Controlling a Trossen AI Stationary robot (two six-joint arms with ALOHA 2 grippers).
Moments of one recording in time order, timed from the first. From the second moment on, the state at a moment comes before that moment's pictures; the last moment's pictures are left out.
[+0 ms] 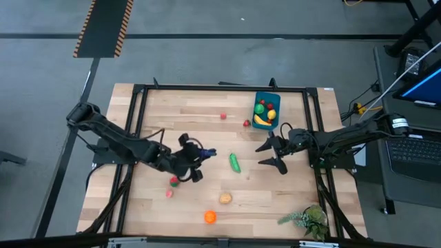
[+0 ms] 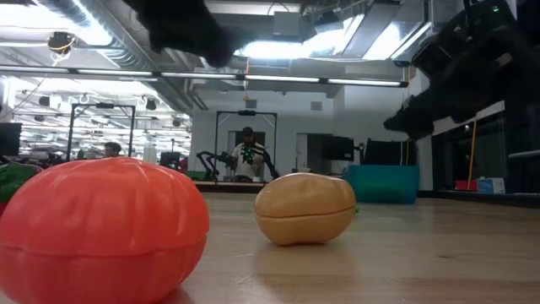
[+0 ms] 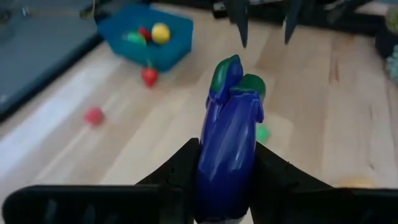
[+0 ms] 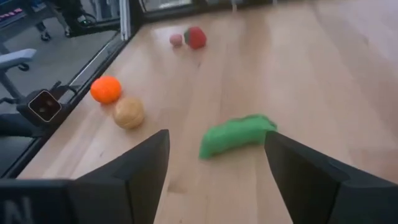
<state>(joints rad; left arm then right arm) -0.40 1.39 0.92 -0.22 -0.72 -0.48 0.02 1.03 0.19 0.51 -0.20 0.16</state>
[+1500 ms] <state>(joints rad) 0.19 1.83 0.89 0.86 0.31 -0.02 -0.05 0.91 0.17 0.69 0.10 -0.04</state>
